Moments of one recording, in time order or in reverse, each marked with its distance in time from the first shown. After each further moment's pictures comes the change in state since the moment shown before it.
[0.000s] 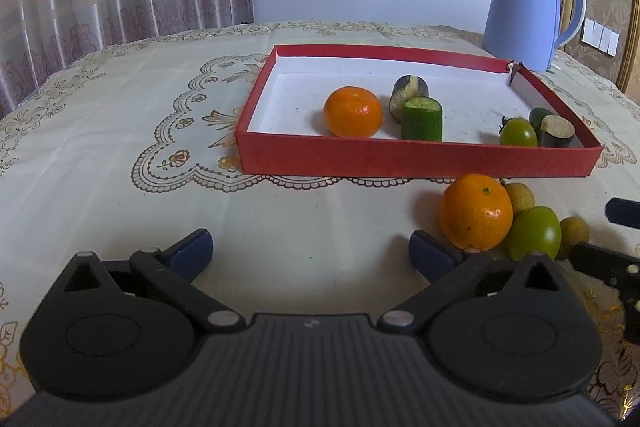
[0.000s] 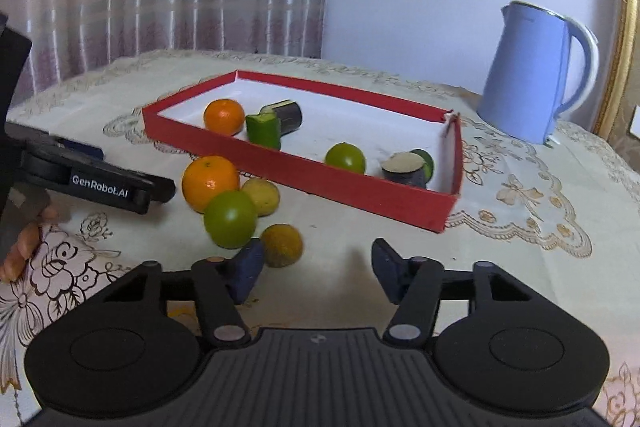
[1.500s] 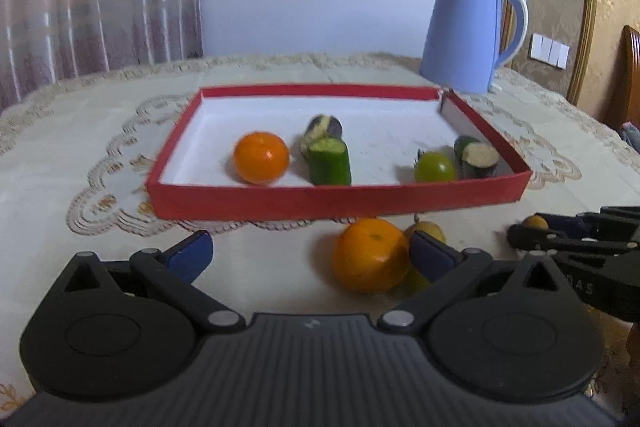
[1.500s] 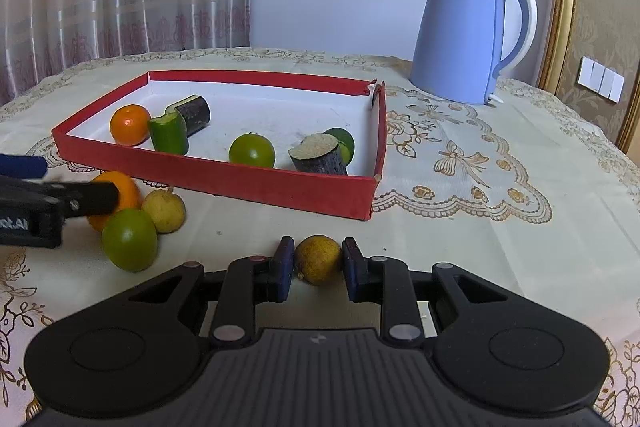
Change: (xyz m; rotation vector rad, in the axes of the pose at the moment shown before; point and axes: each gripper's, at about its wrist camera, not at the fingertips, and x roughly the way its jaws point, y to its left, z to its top) left arm -0.010 -0.042 0.011 0.038 -0.080 -0.135; right arm 0.020 -0.036 0.002 0.162 0.044 -0.161
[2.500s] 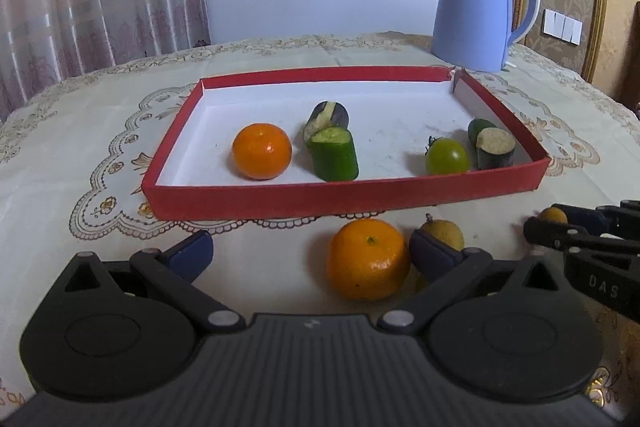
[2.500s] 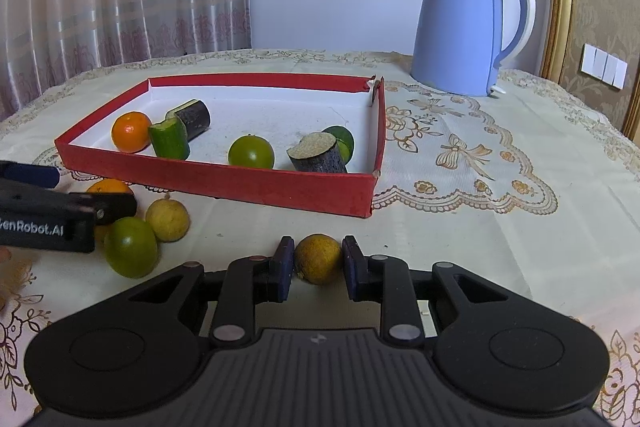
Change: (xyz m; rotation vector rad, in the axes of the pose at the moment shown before) left arm 0.012 -0.008 0.008 0.036 0.062 0.047; right arm 0.001 -0.007 0.000 0.041 0.003 0.031
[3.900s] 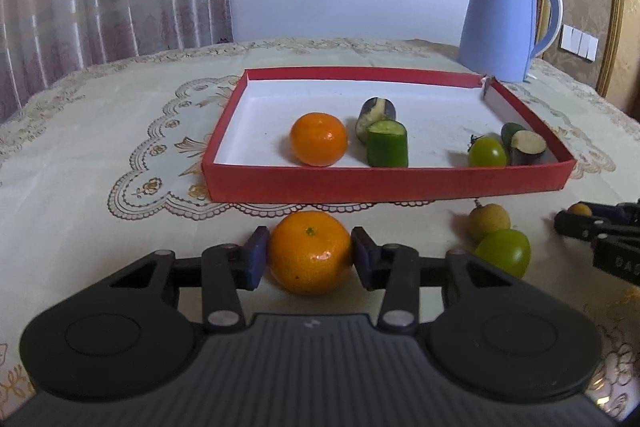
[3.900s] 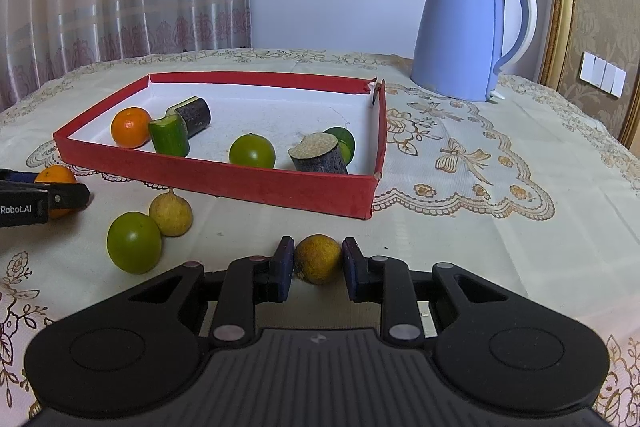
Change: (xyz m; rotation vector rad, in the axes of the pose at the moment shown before) left arm -0.009 0.036 -0.015 -0.044 -0.025 0.034; right arm 0.000 0.004 -0.001 -0.026 -0.004 -0.018
